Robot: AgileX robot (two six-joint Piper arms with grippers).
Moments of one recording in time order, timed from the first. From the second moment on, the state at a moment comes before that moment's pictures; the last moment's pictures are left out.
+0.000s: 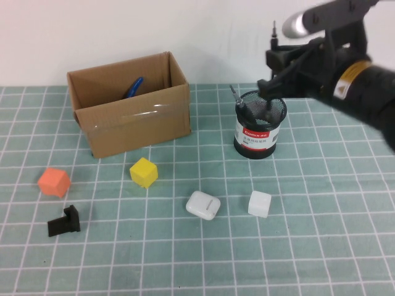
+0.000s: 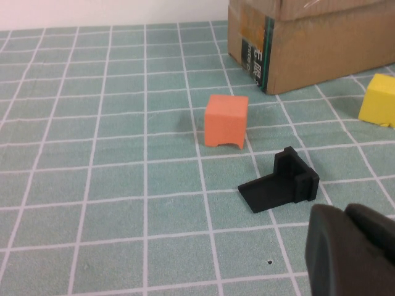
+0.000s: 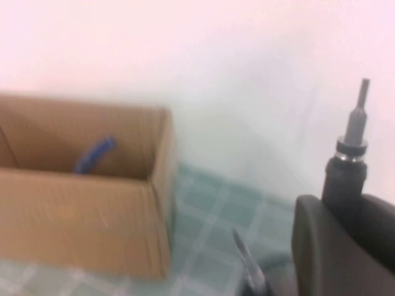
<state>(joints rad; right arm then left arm) 0.46 1.51 -1.04 -0.18 -0.40 0.18 -0.13 -0.01 0.03 0.03 0.35 0.04</state>
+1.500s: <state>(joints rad) 0.40 1.84 -1.14 -0.07 -0.54 -0.14 -0.13 -0.01 0.03 0.03 0.35 0.04</state>
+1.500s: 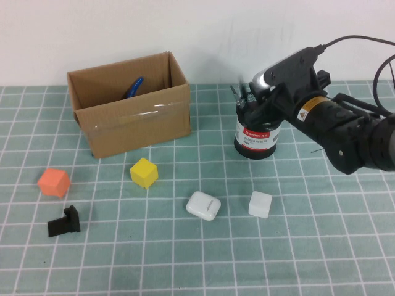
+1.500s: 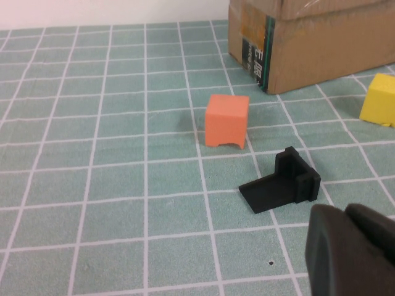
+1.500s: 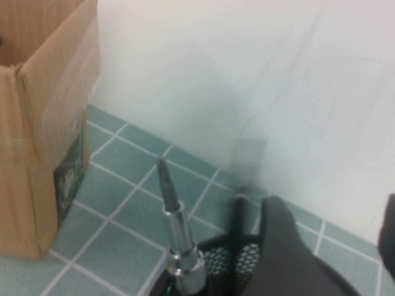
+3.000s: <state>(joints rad) 0.42 0.81 -0.99 -0.15 0.71 -0.02 -0.13 -0.01 0.03 0.03 0.35 0.04</state>
